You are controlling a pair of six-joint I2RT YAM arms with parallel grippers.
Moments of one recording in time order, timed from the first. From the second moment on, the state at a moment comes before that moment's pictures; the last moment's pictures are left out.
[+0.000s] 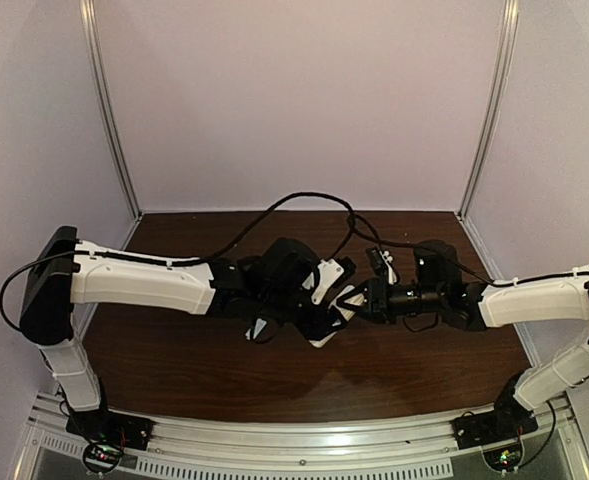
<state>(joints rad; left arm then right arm) -1.14 1.81 1.30 -0.18 0.01 -0.16 0.71 1.37 0.61 0.37 -0.58 0.96</state>
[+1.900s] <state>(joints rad) -0.87 1.63 0.95 -0.43 -0.03 -0.25 0.44 1.17 0.62 0.05 -0.66 0.70</state>
